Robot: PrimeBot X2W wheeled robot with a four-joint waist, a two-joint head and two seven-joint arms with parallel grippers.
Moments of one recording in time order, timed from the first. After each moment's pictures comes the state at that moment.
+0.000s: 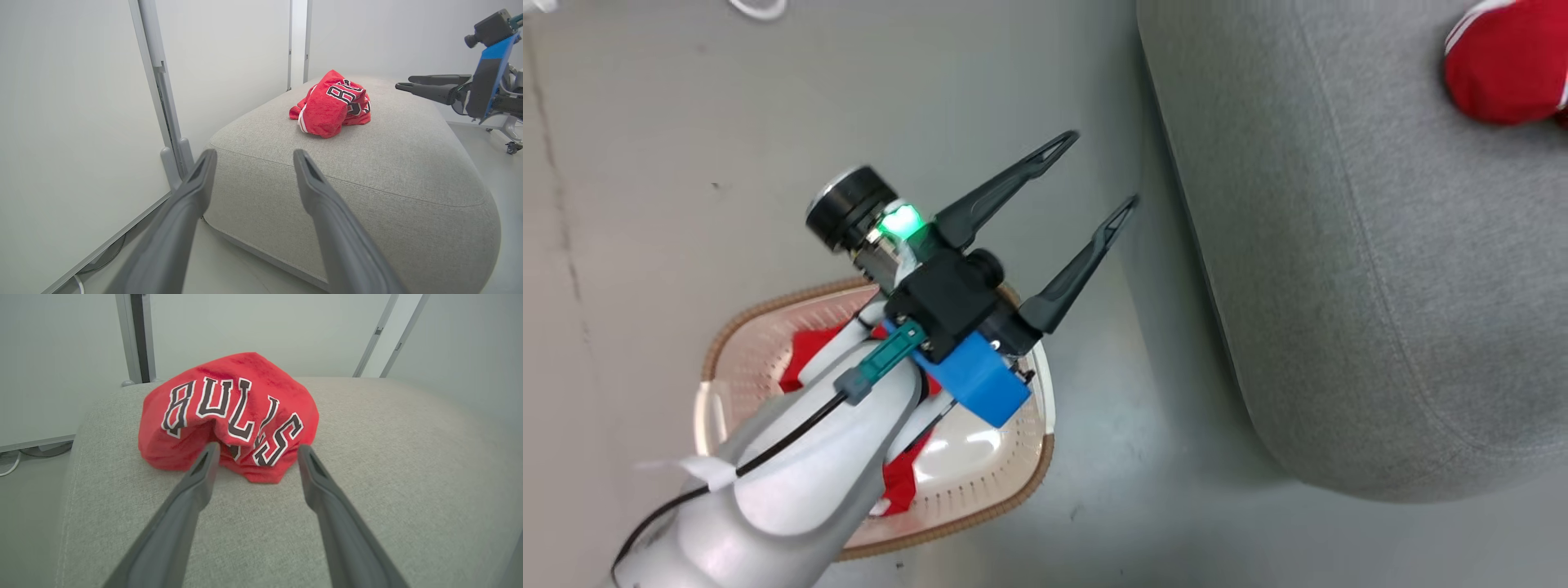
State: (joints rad) left arm -0.76 0.31 -0.82 0.21 -0.32 -0.13 -0.26; right arm -0.43 -0.27 -0.43 0.40 0.14 0.13 -0.26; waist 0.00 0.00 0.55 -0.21
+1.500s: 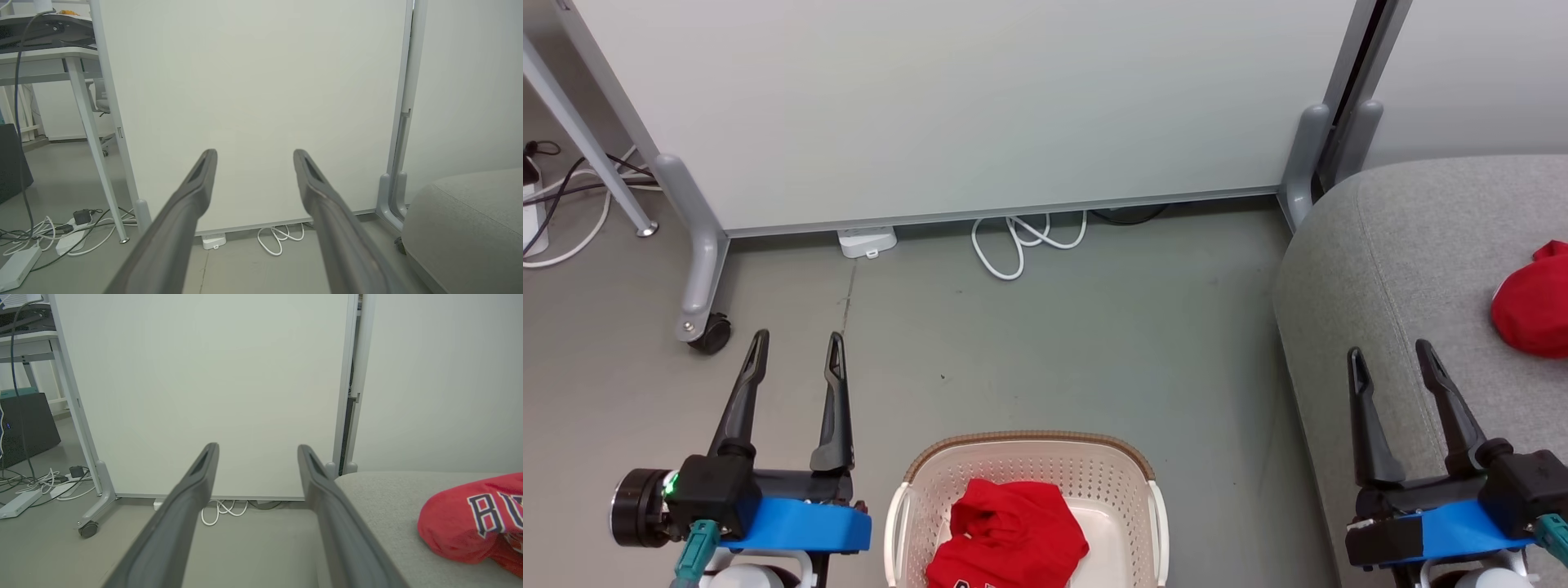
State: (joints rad) left arm -0.07 0.07 -0.04 0.09 -0.07 -0.09 -0.26; right arm -0.04 -0.05 -0.06 0.05 0.07 0.13 -0.26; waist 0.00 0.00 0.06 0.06
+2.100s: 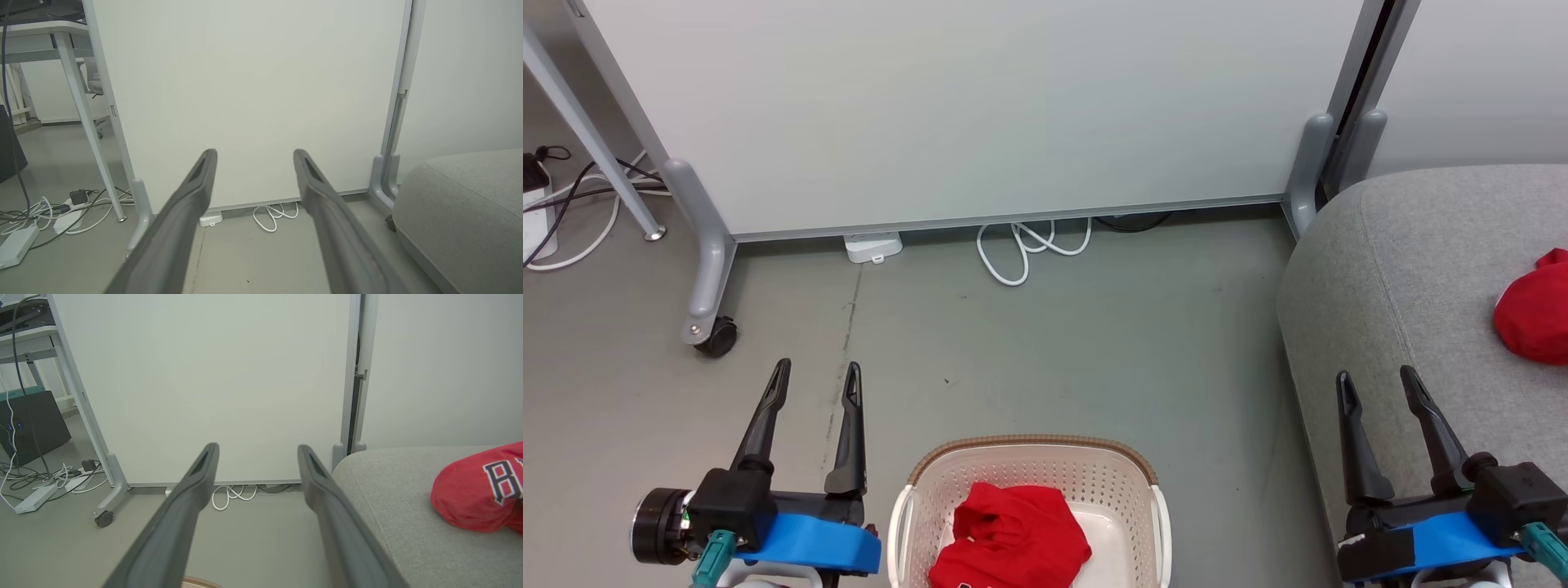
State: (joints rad) left arm -0.04 0.06 -0.04 0.16 -0.06 -0.12 -0.26; right arm -0.02 -0.05 -0.05 0.12 0.12 0.13 -0.26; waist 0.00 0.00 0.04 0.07
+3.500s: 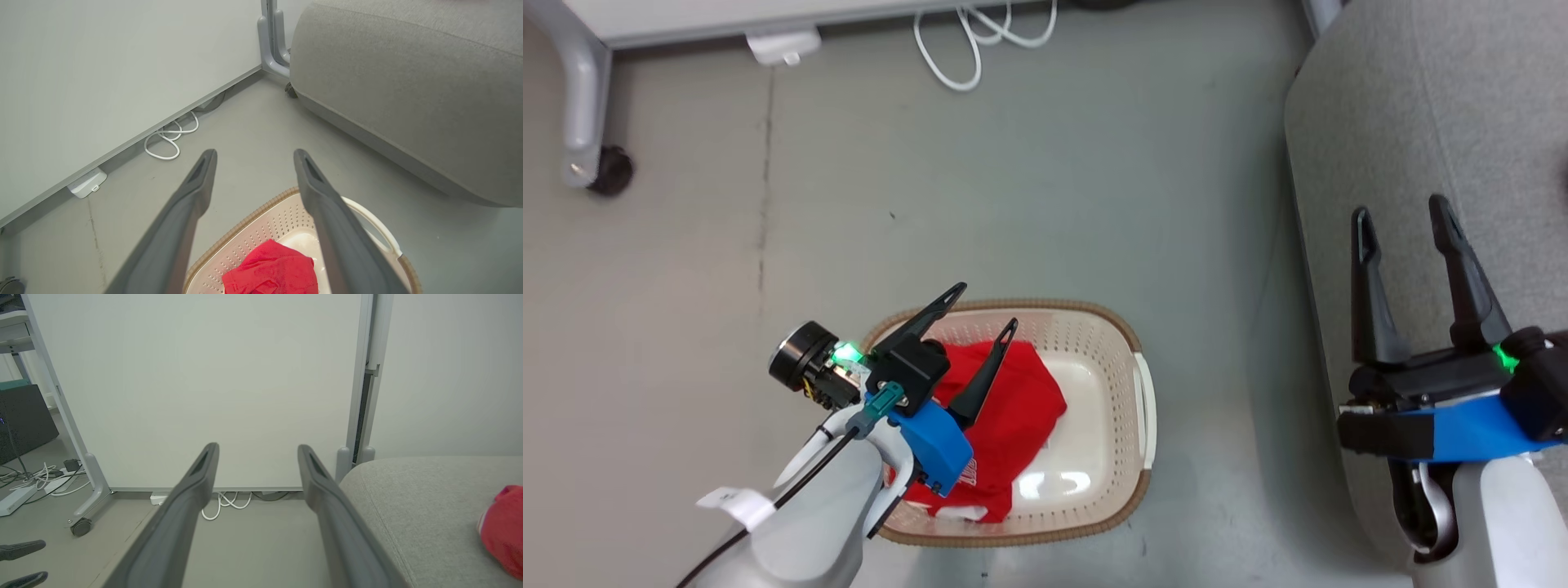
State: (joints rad) left arm -0.54 0.24 -0.69 0.60 -0.24 -0.13 -0.26; right arm -0.24 -0.05 -0.03 -0.01 0.10 0.13 -0.26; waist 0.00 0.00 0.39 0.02
